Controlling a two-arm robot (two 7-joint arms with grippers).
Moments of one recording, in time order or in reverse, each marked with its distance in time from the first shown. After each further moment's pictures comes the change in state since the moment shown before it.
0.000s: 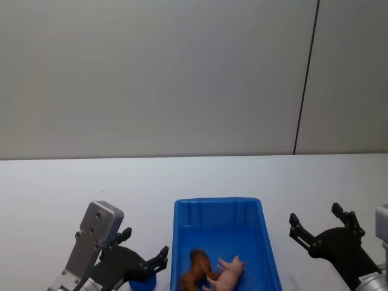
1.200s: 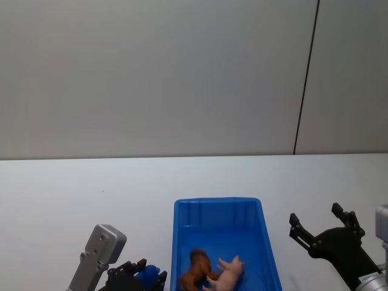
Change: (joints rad) left arm 0.008 -0.007 0.006 0.099 -0.011 -0.012 -0.130; right arm 0.000 0.000 0.000 0.000 0.000 0.000 0.000
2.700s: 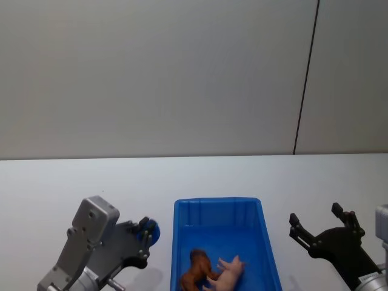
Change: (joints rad) left arm 0.003 0.027 -0.036 -0.119 0.095 -0.134 0.050; right arm 0.000 0.000 0.000 0.000 0.000 0.000 0.000
